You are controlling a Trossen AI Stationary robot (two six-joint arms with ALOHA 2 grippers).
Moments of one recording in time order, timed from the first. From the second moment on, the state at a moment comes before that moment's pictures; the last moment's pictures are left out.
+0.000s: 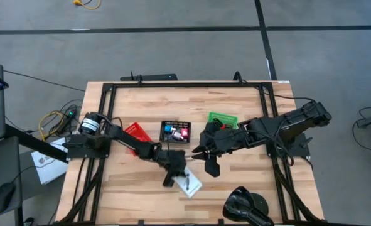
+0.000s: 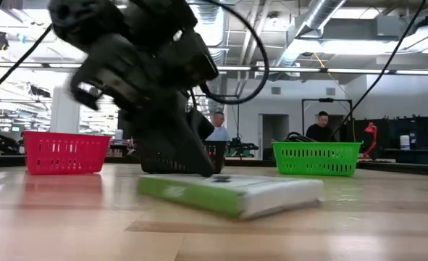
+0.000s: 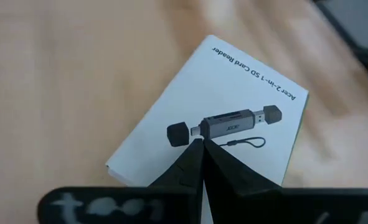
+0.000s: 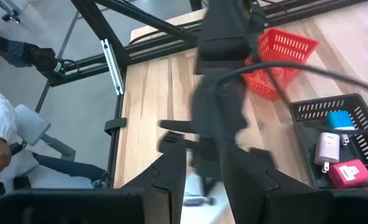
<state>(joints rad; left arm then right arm) -0.24 1.93 0.90 0.28 0.21 -0.10 0.34 1.52 1.50 -0.60 0.13 0.41</state>
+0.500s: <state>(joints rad) -0.16 1.67 0.89 -0.07 -0.07 -0.12 0.29 1.57 1.43 -0.78 0.13 0.46</state>
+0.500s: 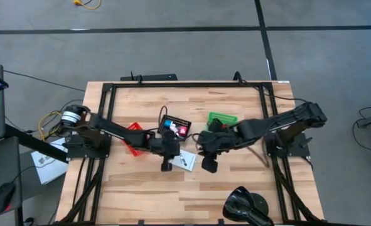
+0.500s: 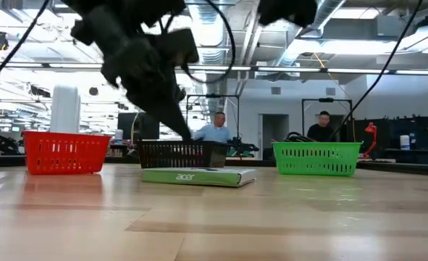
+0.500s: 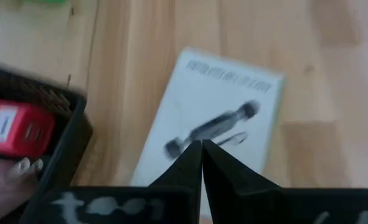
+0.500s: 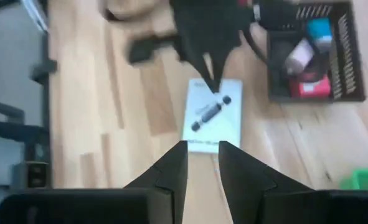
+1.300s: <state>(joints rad) -0.16 1.59 0.89 -0.36 0.00 -0.13 0.19 1.95 1.41 -0.65 -0.06 0.46</state>
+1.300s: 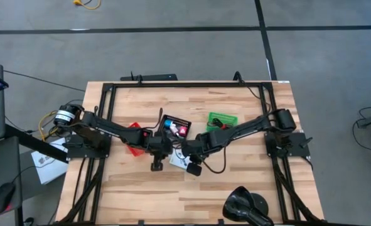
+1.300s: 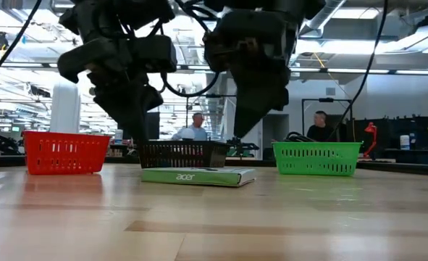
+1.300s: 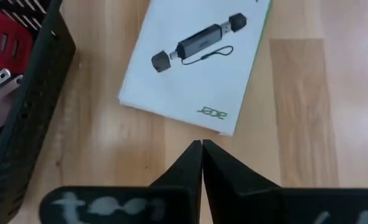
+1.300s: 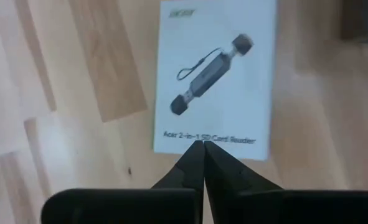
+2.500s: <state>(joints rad) -0.33 1.75 0.89 -0.21 -0.38 0.32 0.19 2.03 1.41 -0.67 -0.10 0.52</state>
